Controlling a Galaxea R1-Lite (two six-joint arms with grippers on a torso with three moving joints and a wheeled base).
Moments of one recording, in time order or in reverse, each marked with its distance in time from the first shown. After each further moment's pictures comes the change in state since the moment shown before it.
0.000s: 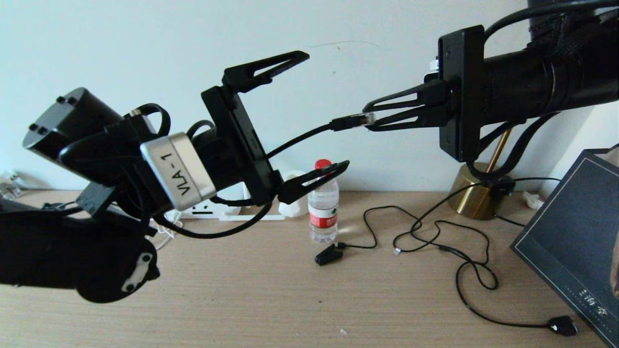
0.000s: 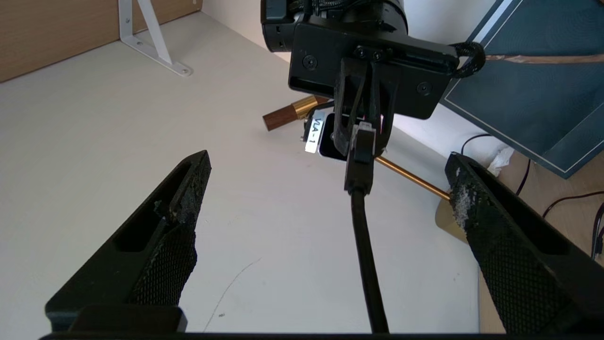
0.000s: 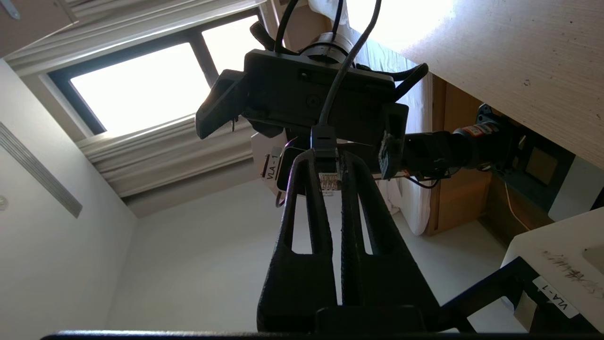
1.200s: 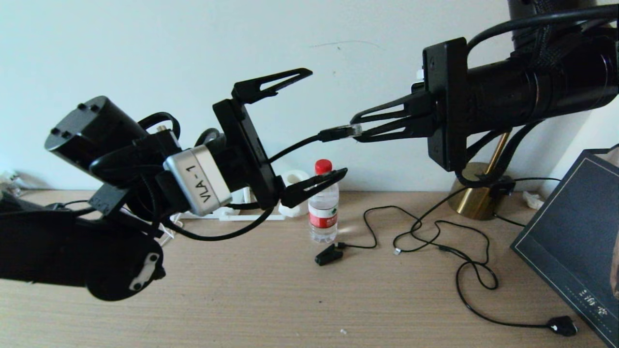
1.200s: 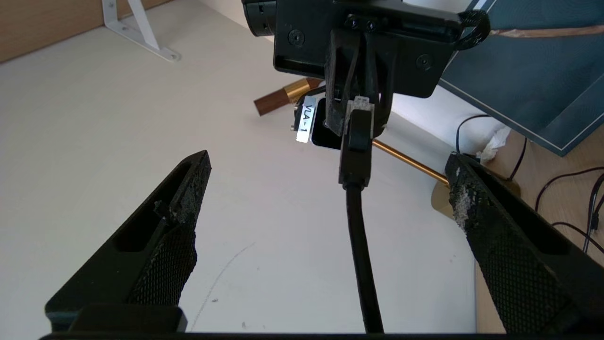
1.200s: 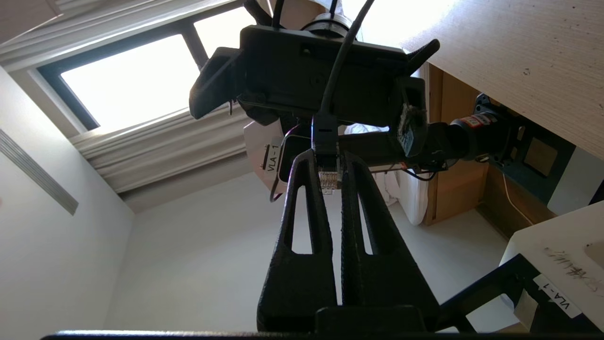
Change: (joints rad) left arm 0.011 0.027 0.003 0.020 0.000 0.050; right arm 0.036 0.018 0.008 0.000 -0.007 -0.001
